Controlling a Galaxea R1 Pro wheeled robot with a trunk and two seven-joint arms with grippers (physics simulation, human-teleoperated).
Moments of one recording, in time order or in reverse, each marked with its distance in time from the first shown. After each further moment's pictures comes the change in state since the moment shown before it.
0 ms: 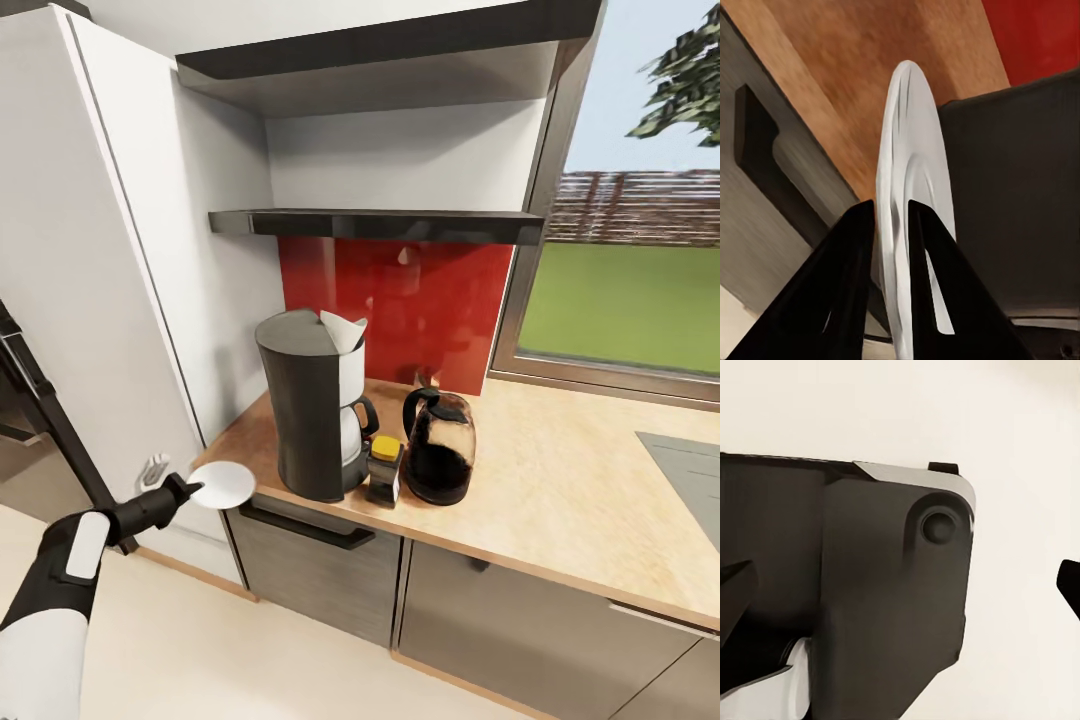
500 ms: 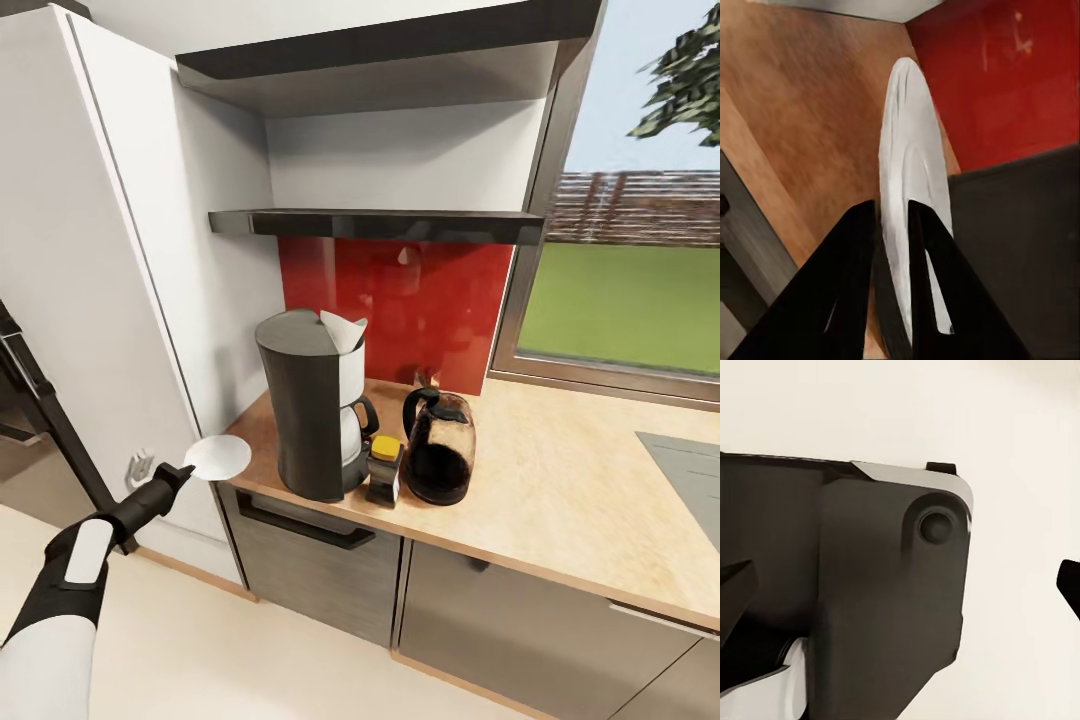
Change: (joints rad) left arm 0.015 -0.031 0.030 0.003 0.161 -0.207 -0.004; right arm 0.000 -0.003 0.002 0.000 0.001 0.000 -0.001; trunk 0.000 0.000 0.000
